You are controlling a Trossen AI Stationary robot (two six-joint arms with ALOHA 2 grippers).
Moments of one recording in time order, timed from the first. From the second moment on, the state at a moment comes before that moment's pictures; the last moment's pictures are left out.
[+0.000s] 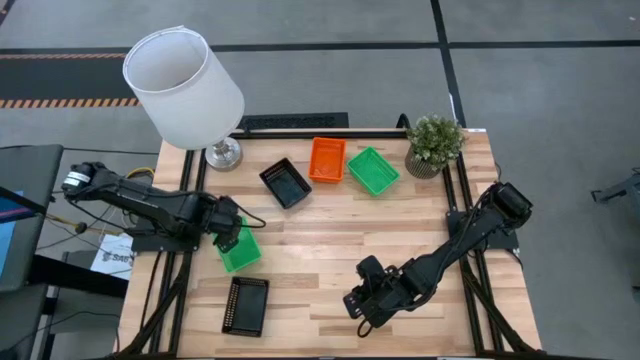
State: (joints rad) left arm -0.21 1.05 0.68 -1.15 -0.21 -0.88; right arm 0.63 1.77 1.35 -0.66 0.34 1.61
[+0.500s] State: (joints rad) left arm -0.19 1.05 0.54 -1.01 -0.13 -0.95; right arm 0.63 1.77 1.35 -0.64 0.34 1.60
